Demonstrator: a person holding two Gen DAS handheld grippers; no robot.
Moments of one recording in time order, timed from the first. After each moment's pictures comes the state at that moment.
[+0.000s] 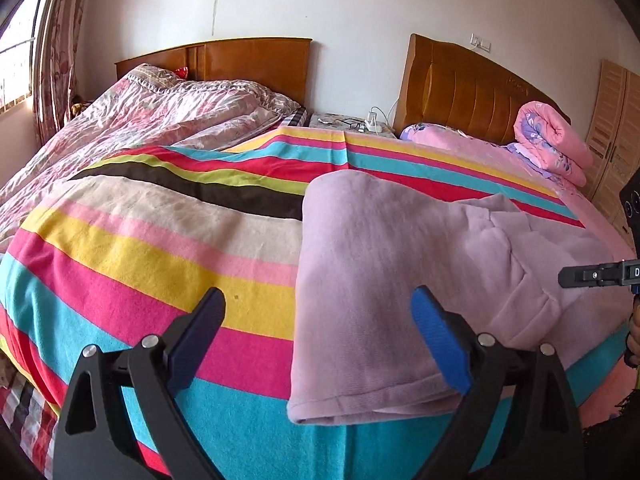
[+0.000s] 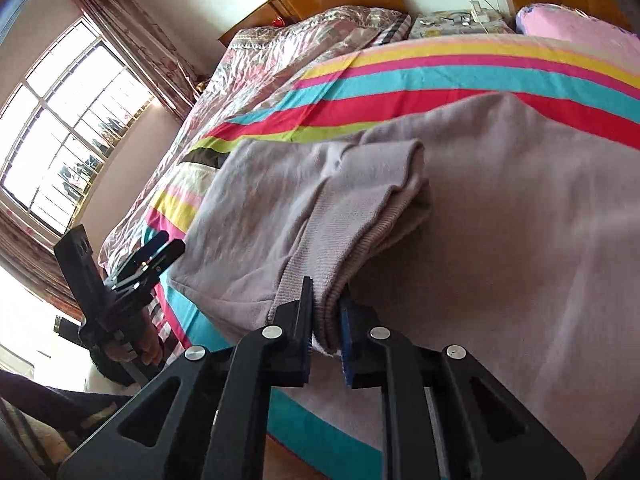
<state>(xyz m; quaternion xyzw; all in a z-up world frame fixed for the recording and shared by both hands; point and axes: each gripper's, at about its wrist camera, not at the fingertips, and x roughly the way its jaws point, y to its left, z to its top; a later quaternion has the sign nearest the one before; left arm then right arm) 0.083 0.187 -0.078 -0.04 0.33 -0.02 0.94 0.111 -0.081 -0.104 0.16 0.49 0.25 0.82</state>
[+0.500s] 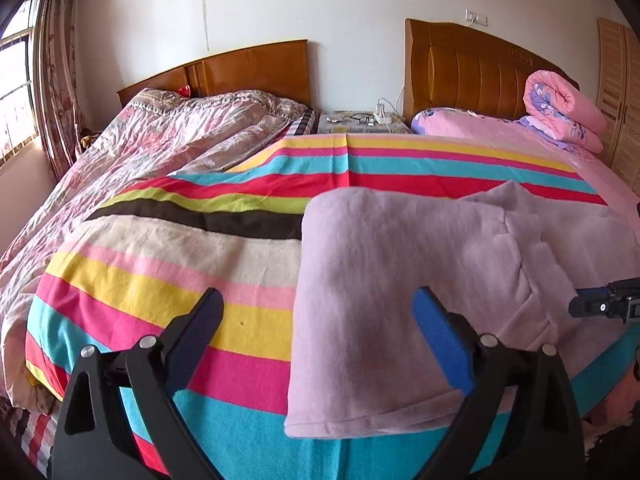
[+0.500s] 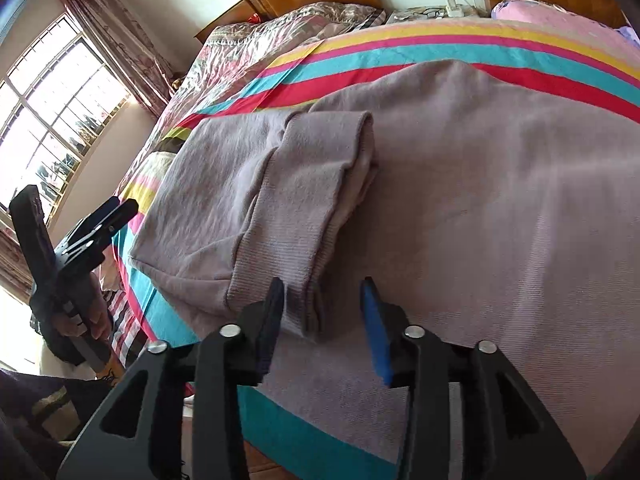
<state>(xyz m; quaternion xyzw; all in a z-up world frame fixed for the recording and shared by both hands) 0.093 0.161 -0.043 0.03 0.32 0.00 0.95 0.098 -0.103 -0.119 0.13 0.47 0.21 0.85</state>
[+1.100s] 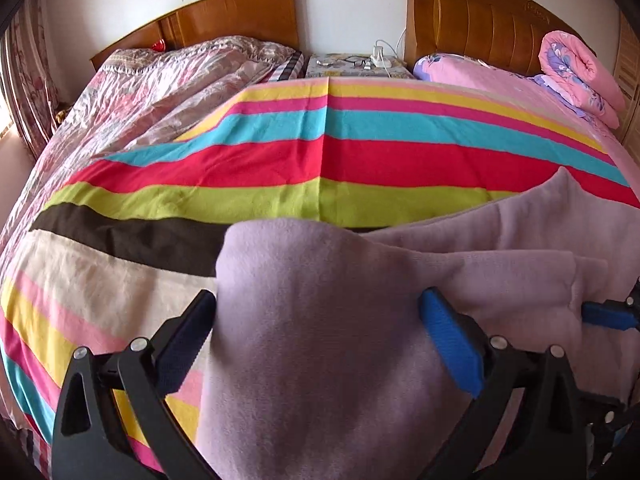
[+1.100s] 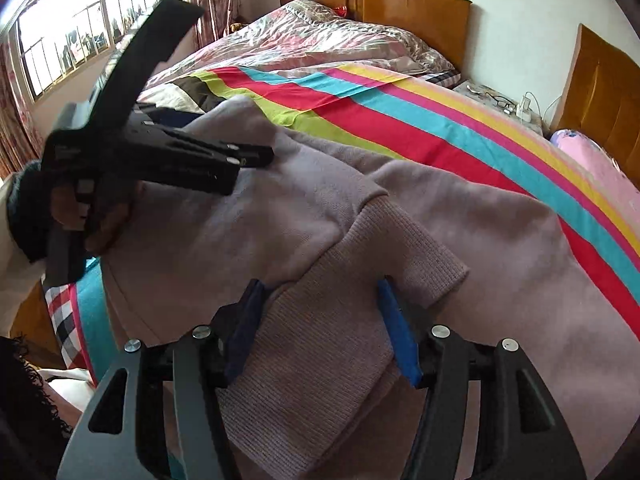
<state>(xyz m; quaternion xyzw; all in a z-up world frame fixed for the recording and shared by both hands) 0.230 0.128 -0.102 0.02 0.45 0.00 0.89 0.151 -0.031 -0.123 -0.09 0.42 0.28 0.86</state>
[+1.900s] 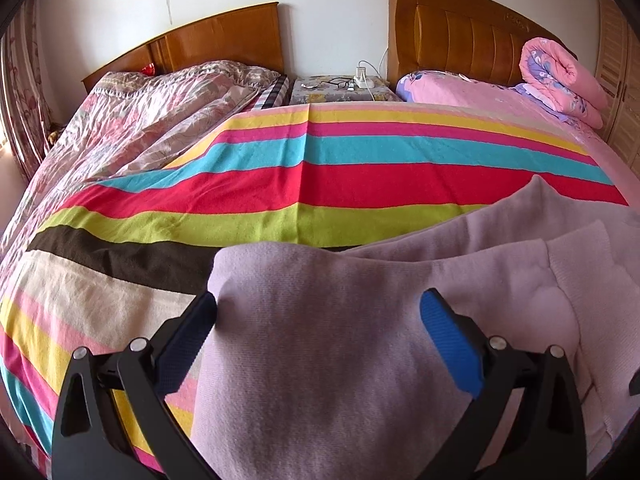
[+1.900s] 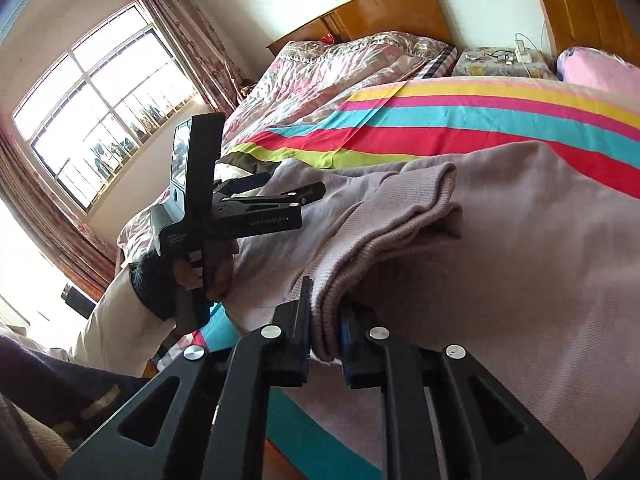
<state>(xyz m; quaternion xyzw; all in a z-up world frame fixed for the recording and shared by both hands) 0.212 0.109 -0.084 0.05 0.39 -0.03 0.92 0.103 -0.075 -0.081 0.11 0.42 0.32 0.84</state>
